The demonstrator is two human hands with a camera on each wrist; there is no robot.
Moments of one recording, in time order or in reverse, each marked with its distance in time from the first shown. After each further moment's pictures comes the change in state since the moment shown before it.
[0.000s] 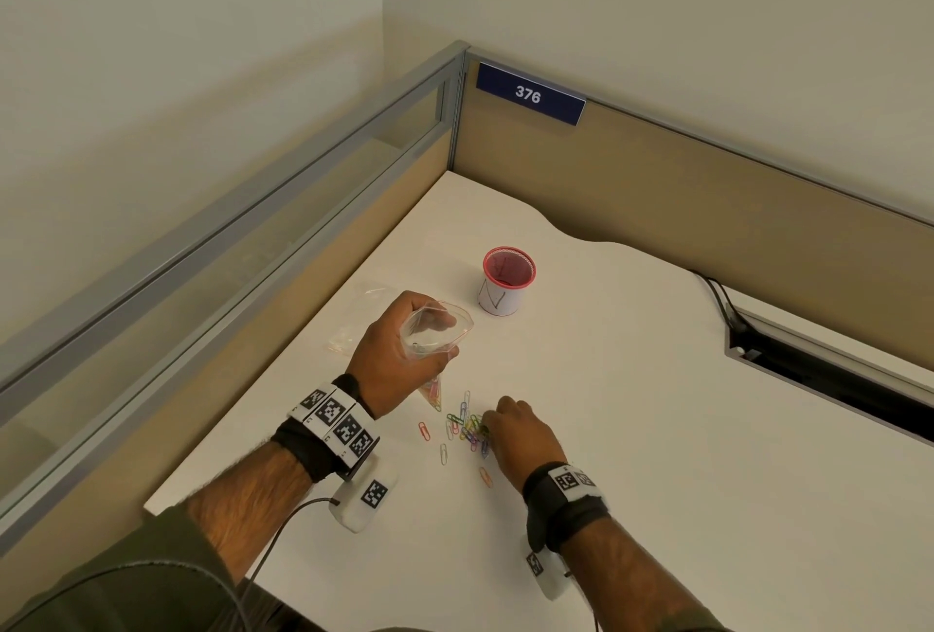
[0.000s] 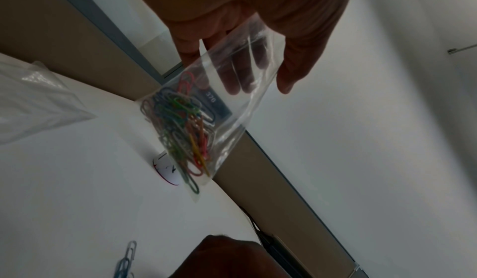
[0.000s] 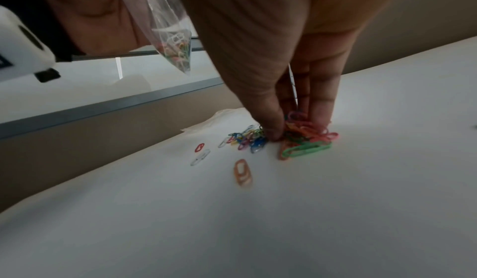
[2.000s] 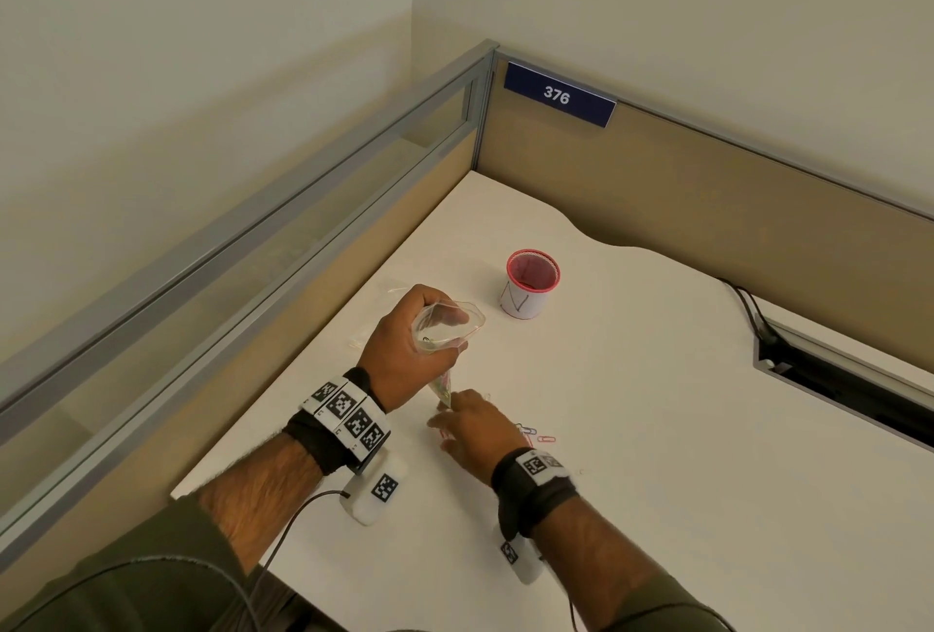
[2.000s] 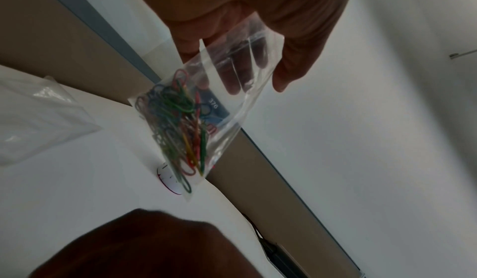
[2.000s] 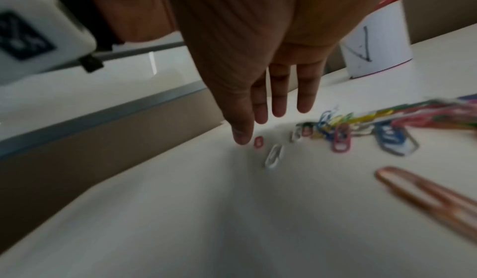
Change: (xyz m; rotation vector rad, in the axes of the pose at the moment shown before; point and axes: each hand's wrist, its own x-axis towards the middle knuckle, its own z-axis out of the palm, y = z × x) left_hand 0.002 0.003 -0.017 0.021 0.017 -0.018; right_hand 0.032 -0.061 -0.012 0.084 -0.049 -0.317
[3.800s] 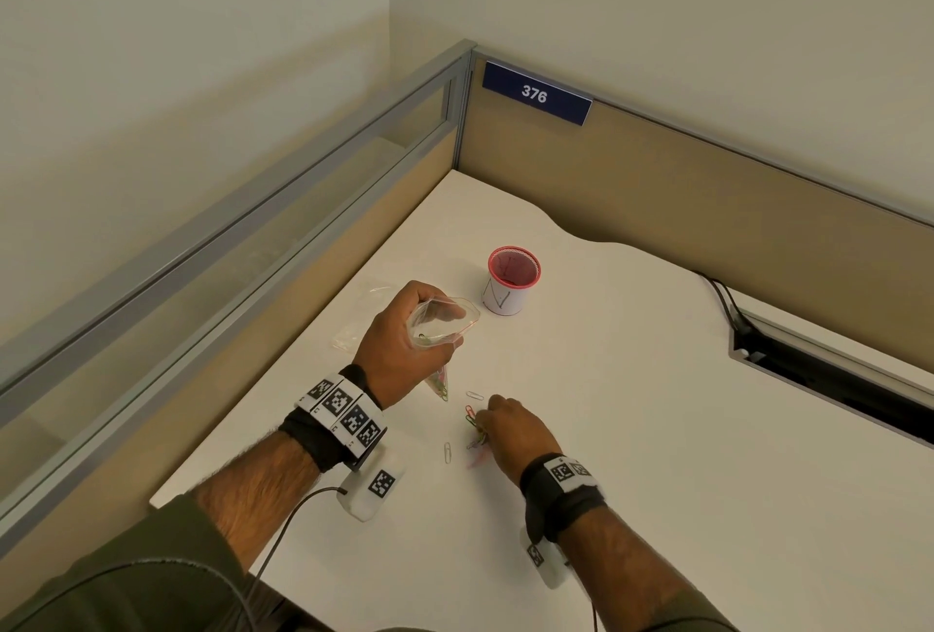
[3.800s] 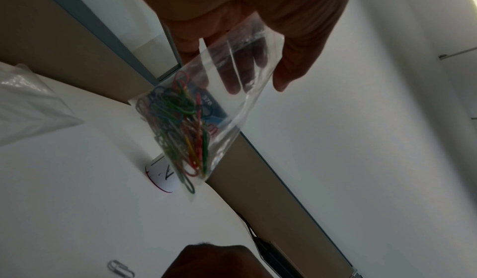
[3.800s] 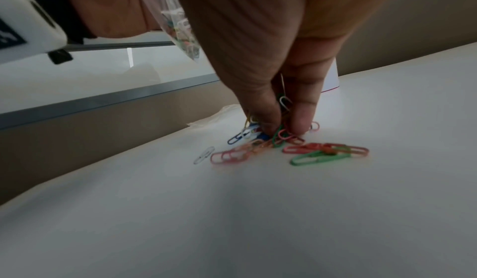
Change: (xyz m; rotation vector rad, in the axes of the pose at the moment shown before) left_hand 0.004 0.005 0.016 -0.057 -0.011 0.017; right_hand -0.038 0.042 0.002 -0.098 0.022 0.243
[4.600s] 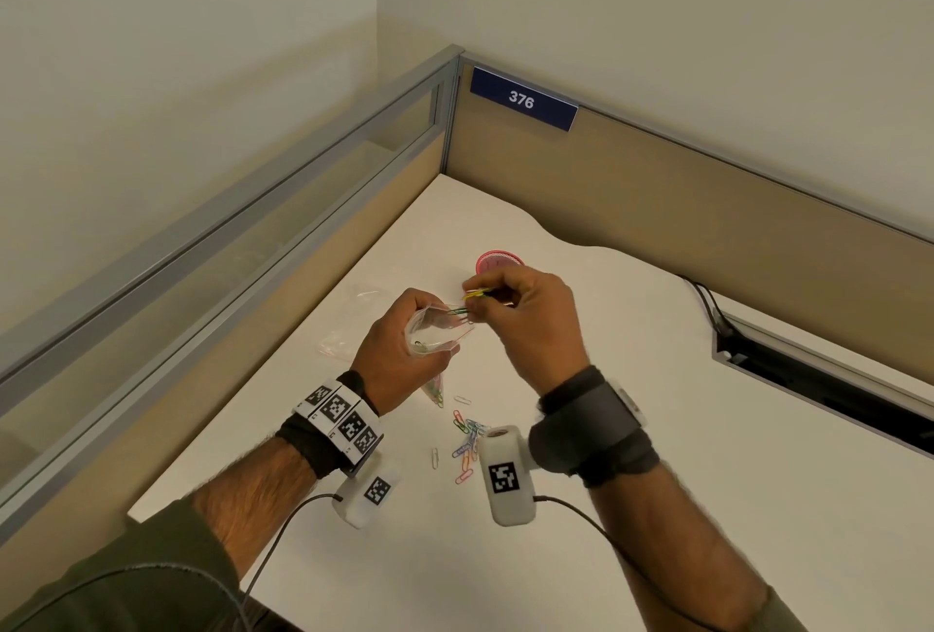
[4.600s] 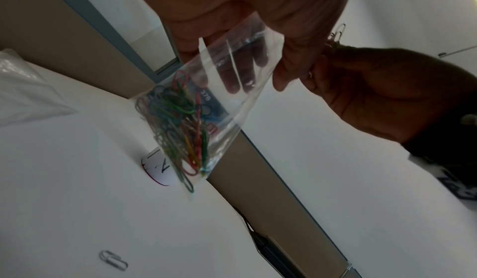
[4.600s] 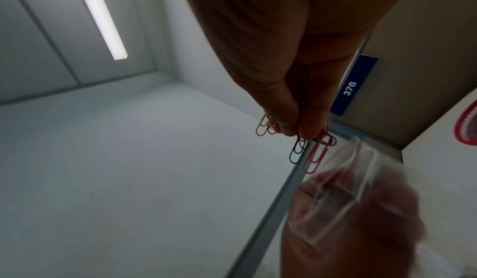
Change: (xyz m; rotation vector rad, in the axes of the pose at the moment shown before) left_hand 0.004 -0.006 0.008 0.083 -0.007 0.049; right_hand -0.019 -0.045 -0.187 0.862 0.590 0.032
